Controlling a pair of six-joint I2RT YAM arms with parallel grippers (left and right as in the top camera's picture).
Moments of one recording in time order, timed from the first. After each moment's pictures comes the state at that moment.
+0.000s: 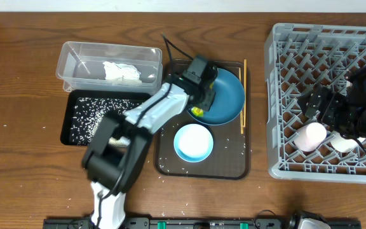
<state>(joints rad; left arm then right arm) -0.55 2.02 1.40 -0.48 0.12 -0.16 -0.24 1.20 1.40 -1.26 -0.37 0.26</state>
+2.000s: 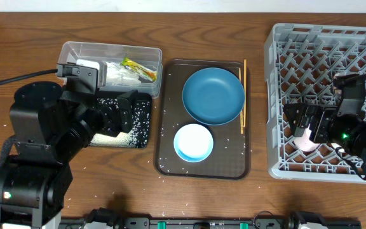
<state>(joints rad) -0.13 0.98 1.45 -1.02 0.24 -0.07 -0.10 1.02 1.40 -1.20 -0.41 0.11</state>
